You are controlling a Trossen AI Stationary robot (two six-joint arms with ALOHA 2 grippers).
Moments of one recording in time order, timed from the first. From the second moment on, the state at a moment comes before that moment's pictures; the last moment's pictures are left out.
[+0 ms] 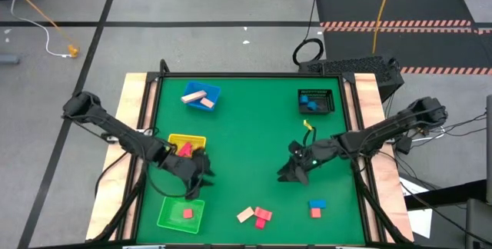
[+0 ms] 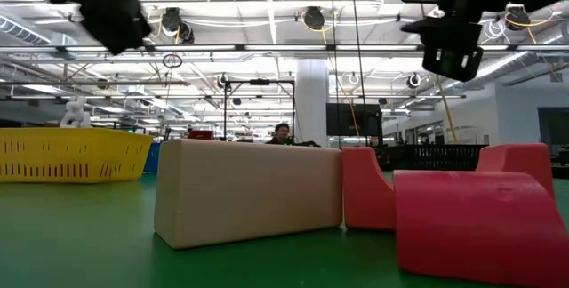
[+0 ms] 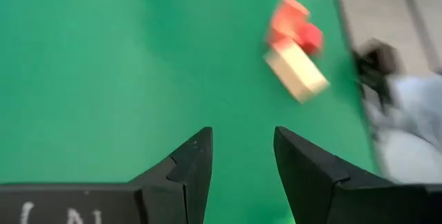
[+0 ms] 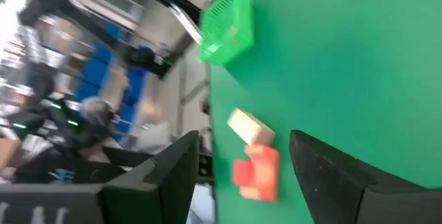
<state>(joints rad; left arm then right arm) -0.48 1.27 0.77 -0.25 -0.13 -0.50 0.30 1.19 0.52 0.30 -0.13 1.00</state>
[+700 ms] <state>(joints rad) -0.26 1.27 0.77 0.09 -0.30 -0.13 0.55 1.13 0.63 -0.71 -0.33 1.16</state>
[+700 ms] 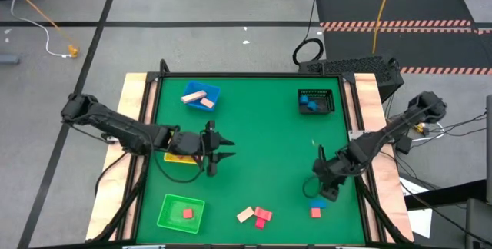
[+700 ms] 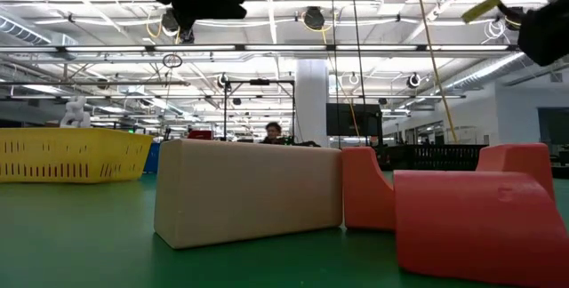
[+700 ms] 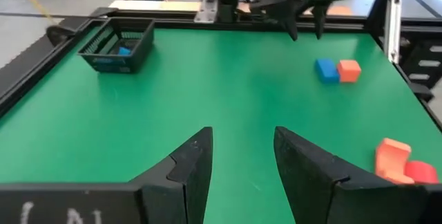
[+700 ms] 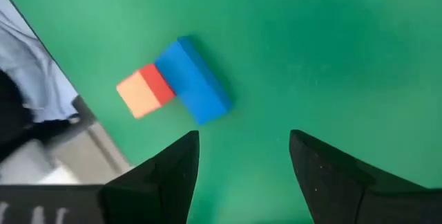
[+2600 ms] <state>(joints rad) -0.23 1.27 0.77 -0.02 -0.30 -0.09 0.73 1.45 0.63 -0.33 0.30 0.75</state>
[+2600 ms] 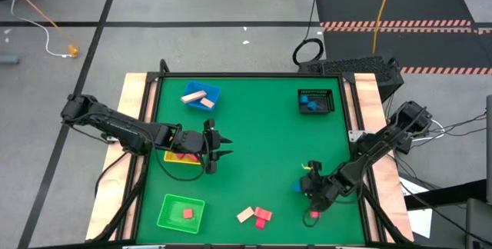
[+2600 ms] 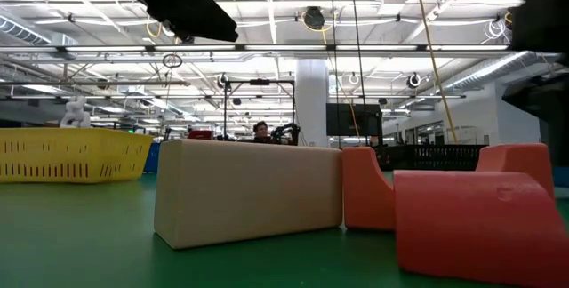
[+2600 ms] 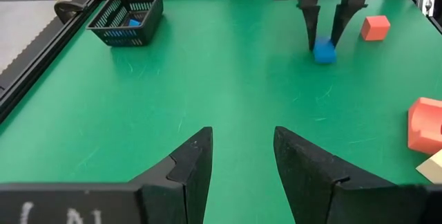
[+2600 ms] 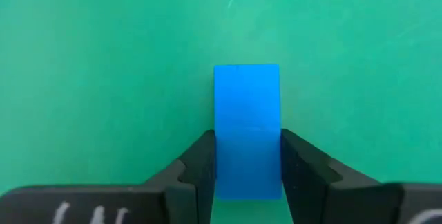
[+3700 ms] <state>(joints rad) -0.23 1.27 0.77 0.08 -0.30 -0.12 -0.35 0.94 0.57 -0.59 0.52 0.39</state>
